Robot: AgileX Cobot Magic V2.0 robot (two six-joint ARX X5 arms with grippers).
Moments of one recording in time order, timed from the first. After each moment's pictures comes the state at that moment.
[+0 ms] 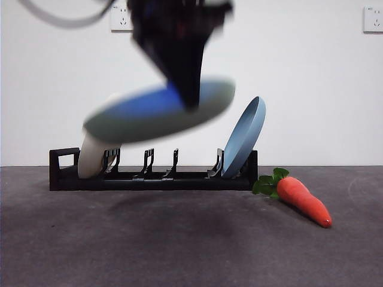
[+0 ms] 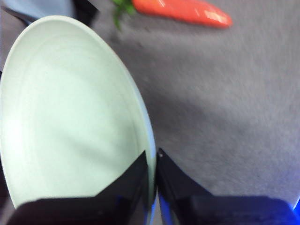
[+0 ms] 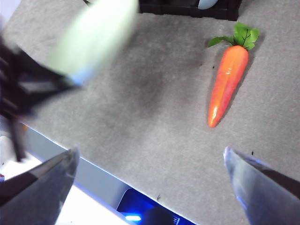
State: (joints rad) left arm -1.06 1.51 1.18 -0.65 -0.41 0.18; right arm 0.07 0.81 1.02 -1.08 -0.55 -0.10
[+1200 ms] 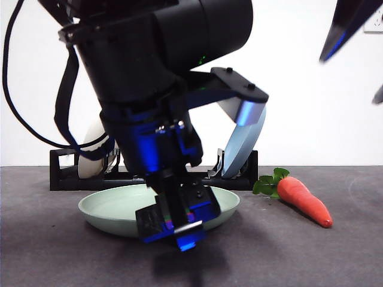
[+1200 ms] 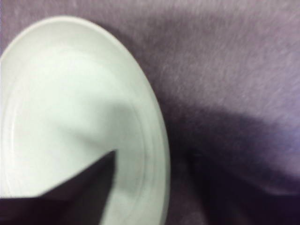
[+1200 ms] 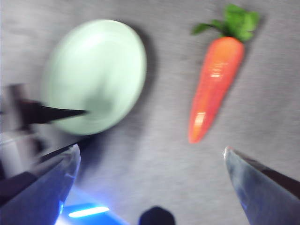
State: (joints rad) left arm -1.07 1.70 0.91 -0.28 -0.44 0.33; right arm 0.13 1.18 1.02 -0.87 -0.47 -0.09
